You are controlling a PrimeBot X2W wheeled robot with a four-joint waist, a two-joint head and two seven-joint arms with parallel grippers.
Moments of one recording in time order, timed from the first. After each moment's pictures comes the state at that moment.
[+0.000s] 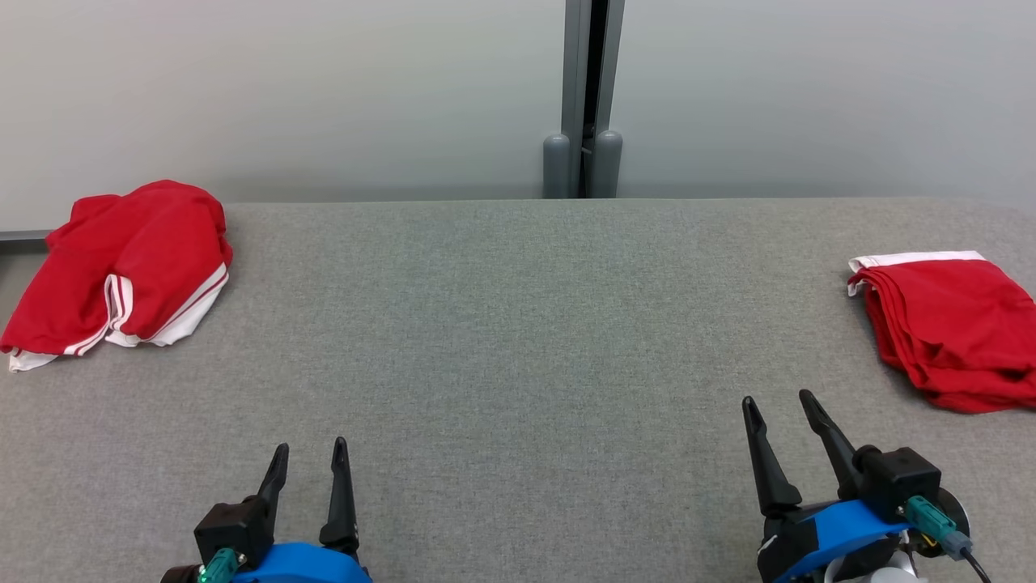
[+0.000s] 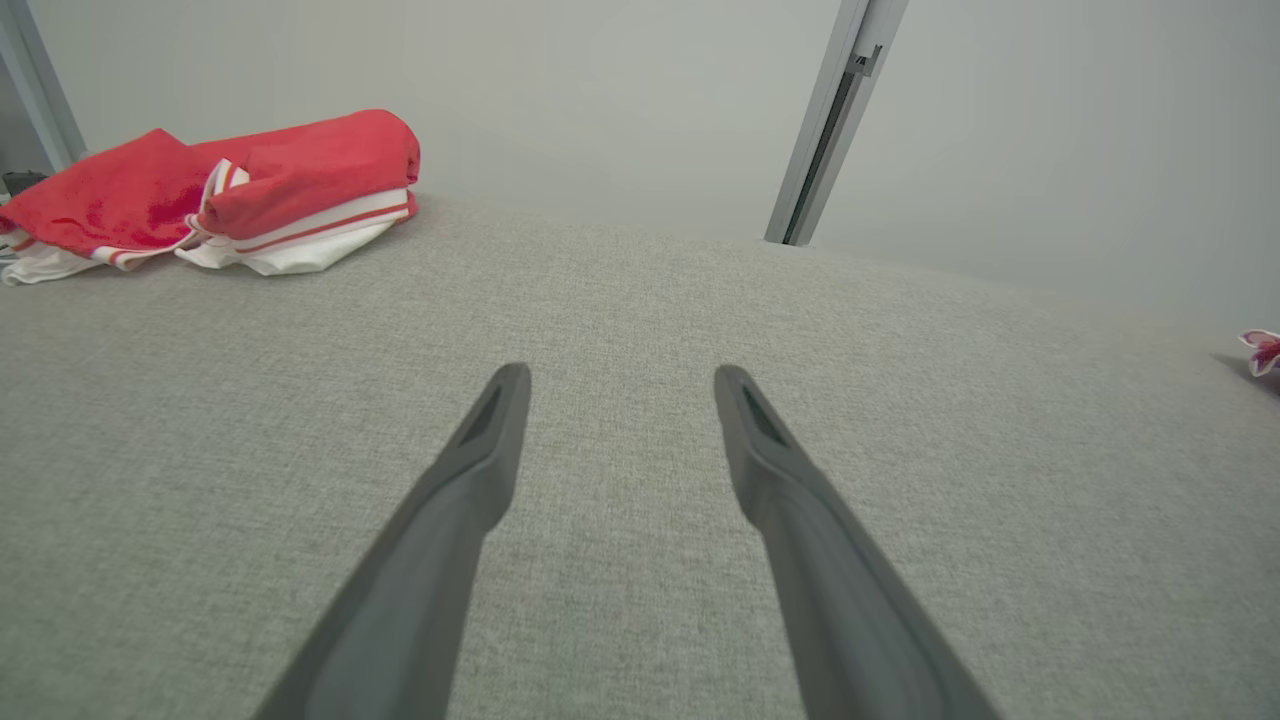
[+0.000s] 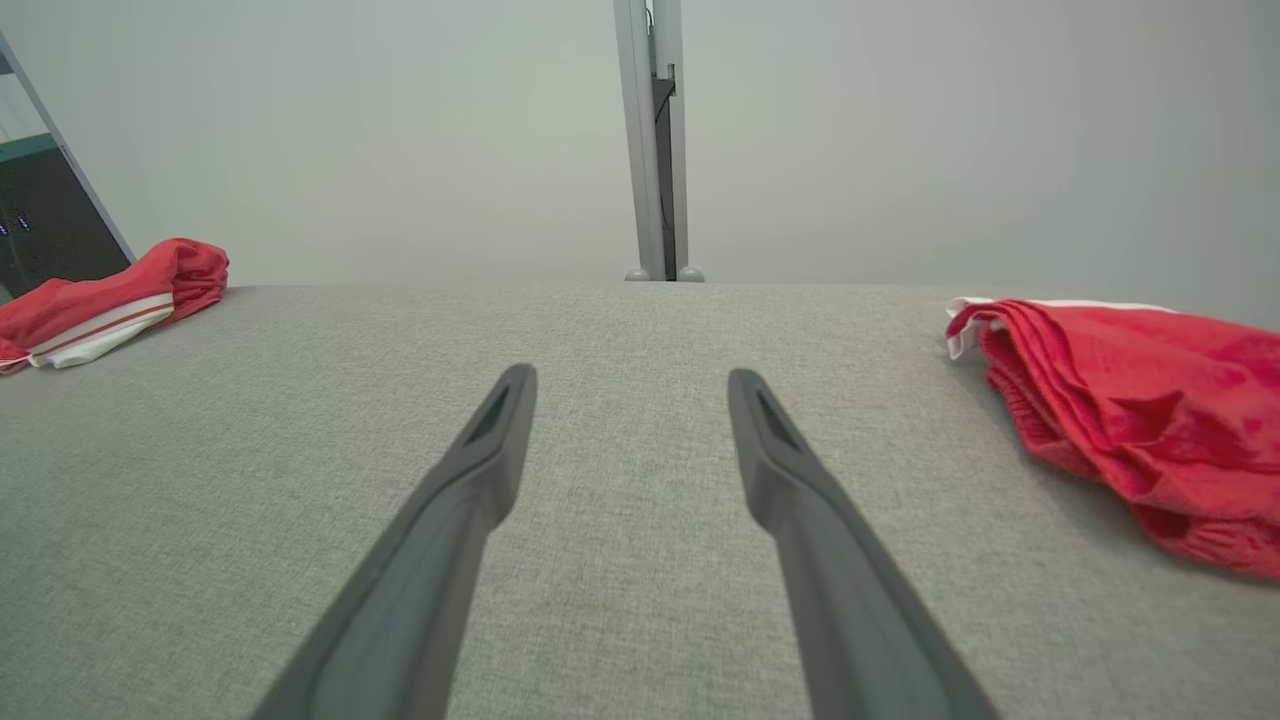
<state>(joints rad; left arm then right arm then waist) -0.05 0.14 -0.26 0.41 -0.40 0.05 -0.26 -0.11 -0.05 0.05 0.37 0.13 0.13 -0.26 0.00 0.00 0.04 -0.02</state>
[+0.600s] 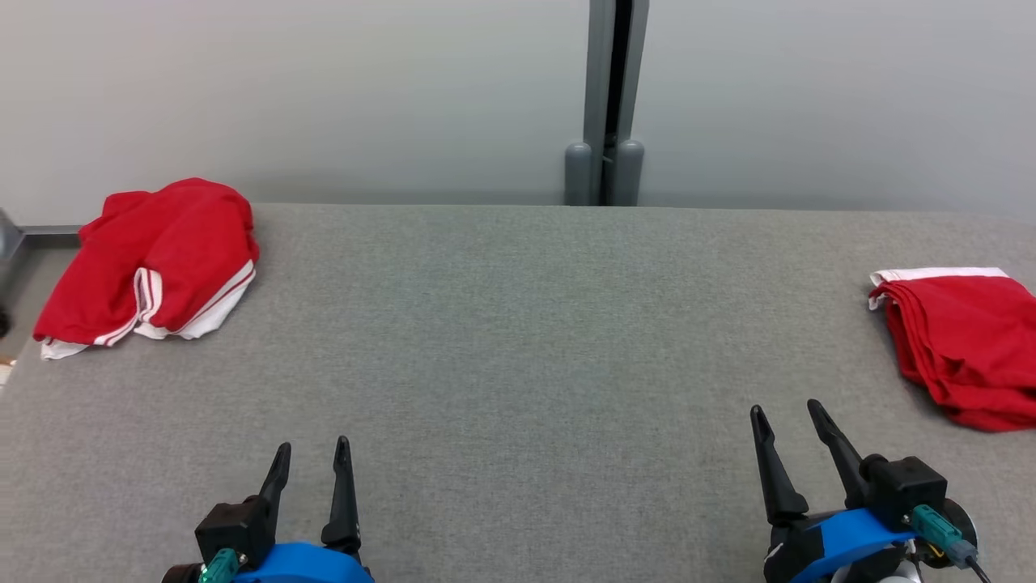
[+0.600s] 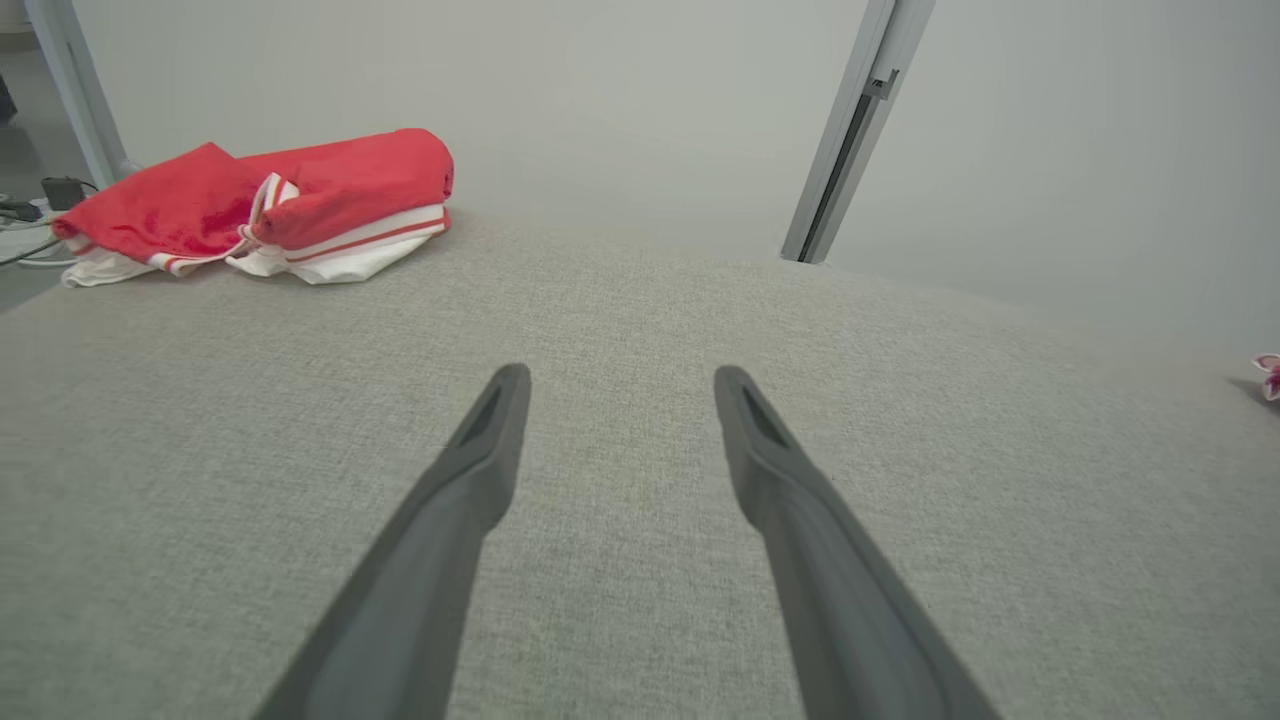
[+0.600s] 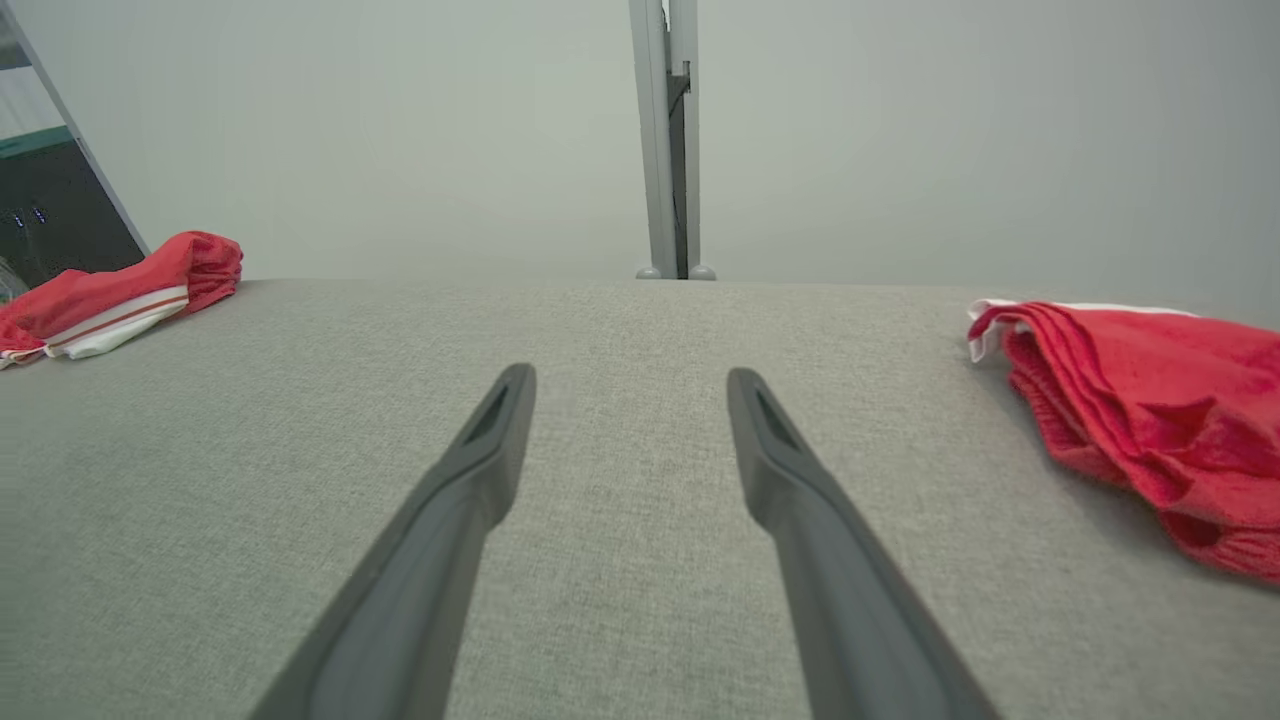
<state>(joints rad) -0.05 0.14 -0.26 0.40 -0.40 0.05 -0.26 -0.10 -0.05 0.03 0.37 0.12 0.13 -0.26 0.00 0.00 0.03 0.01</state>
